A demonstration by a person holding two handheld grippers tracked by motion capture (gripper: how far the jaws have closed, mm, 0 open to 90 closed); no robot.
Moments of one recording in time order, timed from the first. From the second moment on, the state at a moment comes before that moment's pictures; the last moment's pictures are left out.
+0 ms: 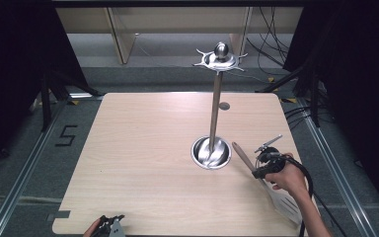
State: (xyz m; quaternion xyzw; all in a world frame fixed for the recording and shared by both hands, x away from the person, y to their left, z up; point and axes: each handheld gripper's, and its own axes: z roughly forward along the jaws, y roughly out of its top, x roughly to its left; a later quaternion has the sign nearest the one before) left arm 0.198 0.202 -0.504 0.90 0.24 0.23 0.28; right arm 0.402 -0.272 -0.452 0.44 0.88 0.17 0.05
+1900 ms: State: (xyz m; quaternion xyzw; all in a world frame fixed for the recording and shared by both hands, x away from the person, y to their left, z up) left arm 0.196 0.202 -0.503 0.90 0.23 0.23 0.29; right arm 0.357 -0.284 -0.336 0.35 0.78 0.49 0.17
